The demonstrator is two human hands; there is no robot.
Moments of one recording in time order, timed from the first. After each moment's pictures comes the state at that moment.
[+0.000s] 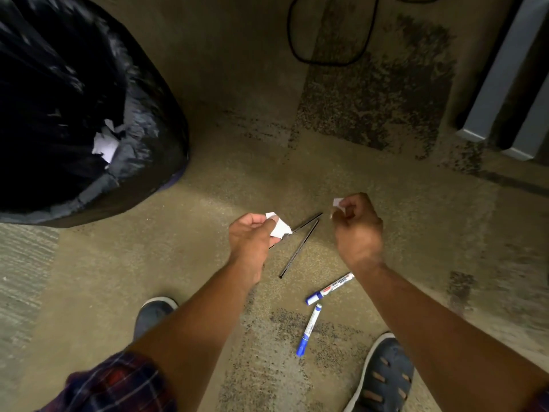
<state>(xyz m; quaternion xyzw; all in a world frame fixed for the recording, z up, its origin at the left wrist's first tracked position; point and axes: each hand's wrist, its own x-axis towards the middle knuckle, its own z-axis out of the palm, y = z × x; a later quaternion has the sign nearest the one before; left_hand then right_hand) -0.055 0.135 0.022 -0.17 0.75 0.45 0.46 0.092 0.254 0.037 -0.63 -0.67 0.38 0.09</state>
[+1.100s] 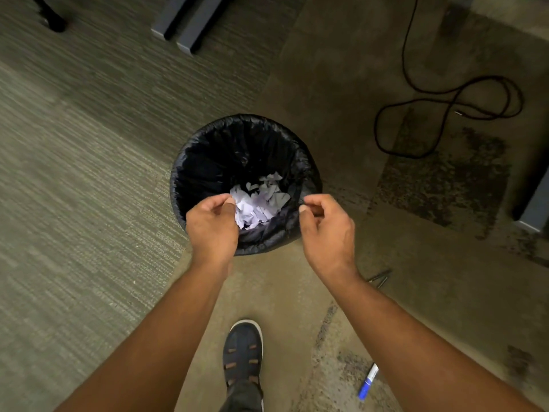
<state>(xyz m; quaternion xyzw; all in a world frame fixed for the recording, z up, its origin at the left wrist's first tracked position) -0.318 0.040 0.210 -0.08 0.83 0.50 0.22 -0.178 0.164 0.229 -0.49 -0.72 0.46 0.17</state>
